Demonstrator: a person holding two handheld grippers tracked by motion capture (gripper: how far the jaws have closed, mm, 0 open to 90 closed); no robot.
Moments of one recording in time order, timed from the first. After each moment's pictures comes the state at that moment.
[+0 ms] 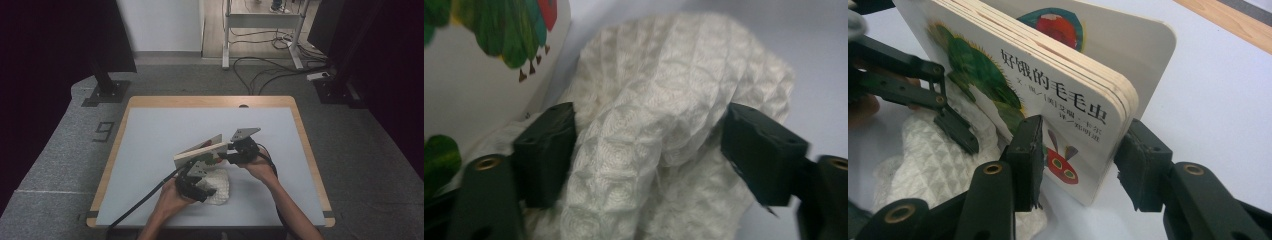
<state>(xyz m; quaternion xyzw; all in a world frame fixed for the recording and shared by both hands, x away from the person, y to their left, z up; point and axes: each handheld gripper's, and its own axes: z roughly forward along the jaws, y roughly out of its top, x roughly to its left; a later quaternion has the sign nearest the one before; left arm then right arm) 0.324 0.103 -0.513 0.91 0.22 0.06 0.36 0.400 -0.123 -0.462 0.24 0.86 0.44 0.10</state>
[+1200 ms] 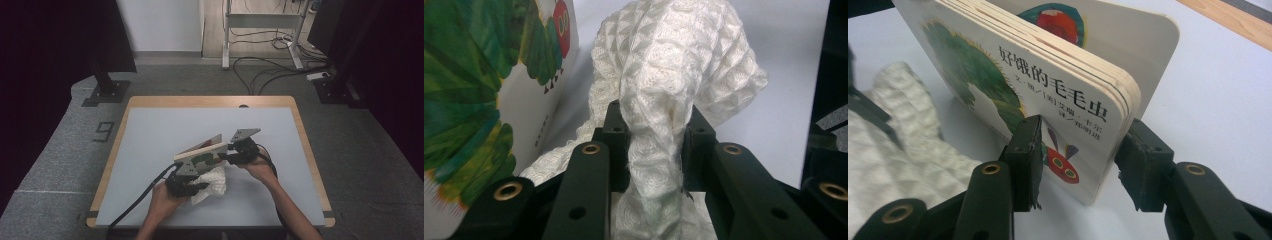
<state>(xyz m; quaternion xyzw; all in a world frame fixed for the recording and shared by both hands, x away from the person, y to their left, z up) 0.302 0.124 -0.467 0.89 0.24 0.06 0.39 0.400 -0.124 -0.464 0.24 0.86 0.44 0.10</state>
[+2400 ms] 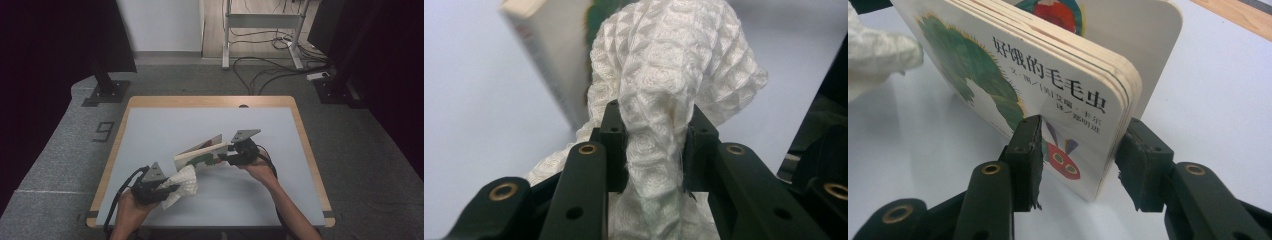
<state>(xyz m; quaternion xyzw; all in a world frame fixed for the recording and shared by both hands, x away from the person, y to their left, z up) 0.267 0.200 -0.435 0.88 0.30 0.12 0.36 0.399 -0.125 -0.468 0.25 0.86 0.44 0.10</state>
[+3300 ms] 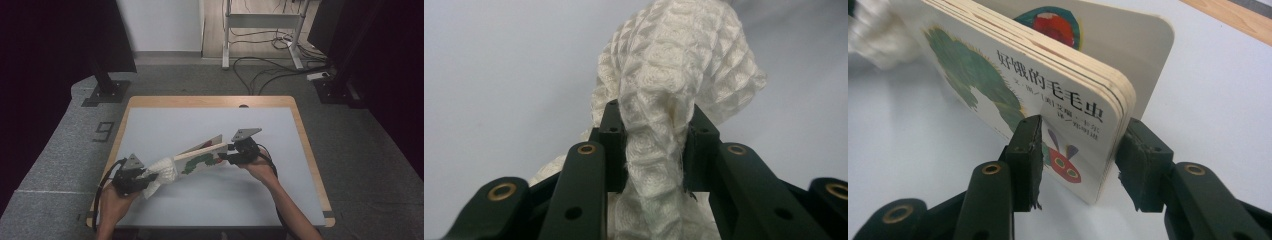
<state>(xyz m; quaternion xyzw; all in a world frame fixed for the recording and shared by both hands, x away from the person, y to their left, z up) 0.301 0.252 -0.455 0.85 0.38 0.15 0.33 0.399 -0.126 -0.463 0.25 0.85 0.45 0.09</state>
